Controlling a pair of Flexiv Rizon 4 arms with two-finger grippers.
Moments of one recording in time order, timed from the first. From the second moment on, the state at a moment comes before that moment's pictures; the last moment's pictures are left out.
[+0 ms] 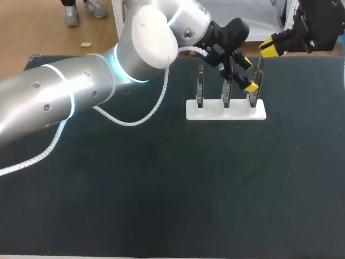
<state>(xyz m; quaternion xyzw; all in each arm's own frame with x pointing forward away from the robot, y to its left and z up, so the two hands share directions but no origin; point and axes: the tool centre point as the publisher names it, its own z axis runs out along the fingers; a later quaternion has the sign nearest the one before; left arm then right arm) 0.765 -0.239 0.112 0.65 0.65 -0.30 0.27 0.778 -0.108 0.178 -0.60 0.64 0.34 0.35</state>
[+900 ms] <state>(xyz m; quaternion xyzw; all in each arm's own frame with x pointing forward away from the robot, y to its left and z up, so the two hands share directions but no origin) 0.765 -0.239 0.112 0.65 0.65 -0.30 0.27 0.775 -0.108 0.175 -0.60 0.64 0.33 0.35</state>
